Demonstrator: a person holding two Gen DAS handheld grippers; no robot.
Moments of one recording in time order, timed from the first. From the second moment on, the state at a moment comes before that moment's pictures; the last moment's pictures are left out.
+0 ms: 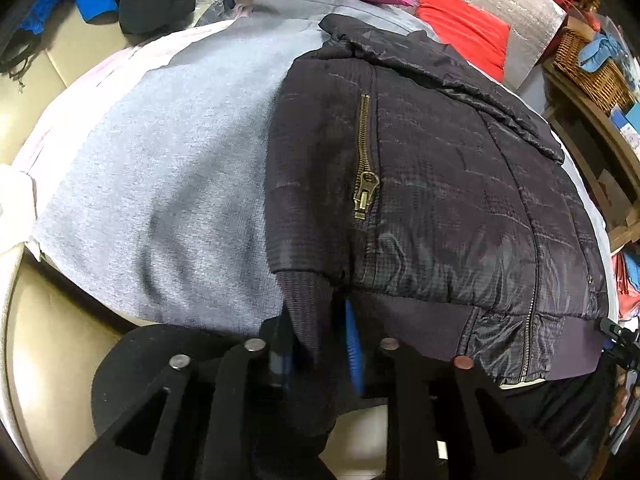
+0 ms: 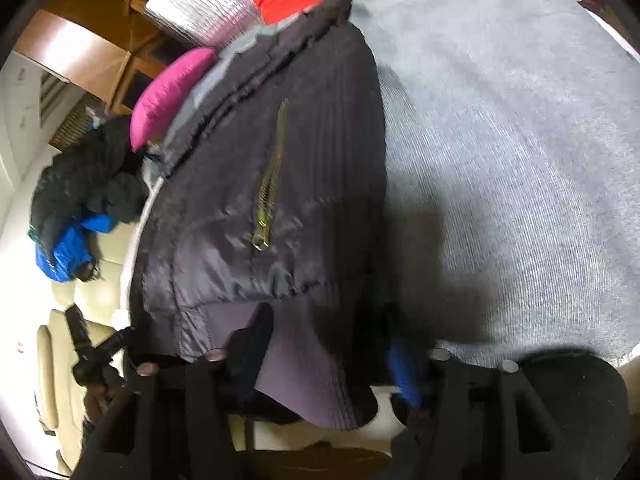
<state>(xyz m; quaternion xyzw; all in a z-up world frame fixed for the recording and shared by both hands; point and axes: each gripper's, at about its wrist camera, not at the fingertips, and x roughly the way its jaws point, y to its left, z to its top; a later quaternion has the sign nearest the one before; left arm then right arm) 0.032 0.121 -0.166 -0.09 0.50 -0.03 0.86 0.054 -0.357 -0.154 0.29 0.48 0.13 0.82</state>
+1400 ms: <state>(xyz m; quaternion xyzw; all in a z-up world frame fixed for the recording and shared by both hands) 0.018 0.144 -0.107 -0.13 0.45 -0.10 0.88 0.058 -0.368 -0.122 0.37 0.44 0.23 0.79</state>
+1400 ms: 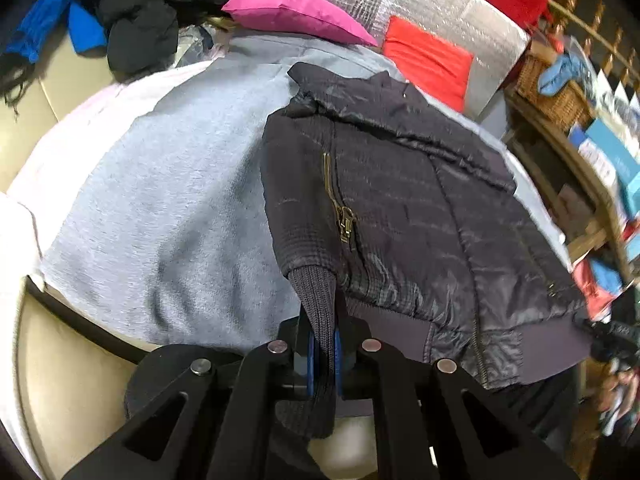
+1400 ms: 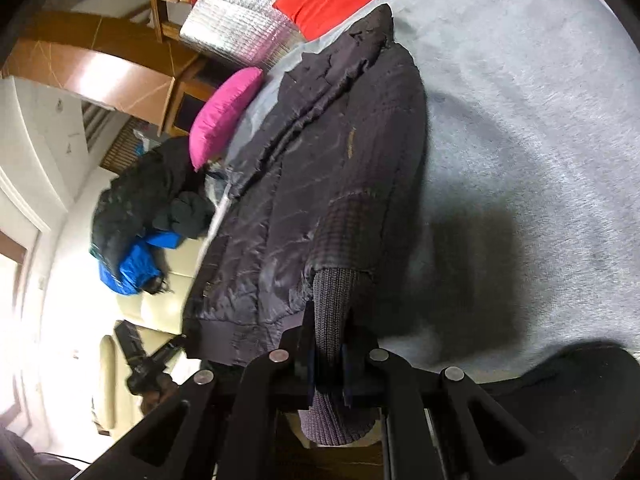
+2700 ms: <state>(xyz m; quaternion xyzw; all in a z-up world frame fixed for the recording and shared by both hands) 0.167 0.140 0.031 -0.21 0.28 -0.13 0.93 0.185 -0.397 0.016 0.45 0.23 0.28 0.82</state>
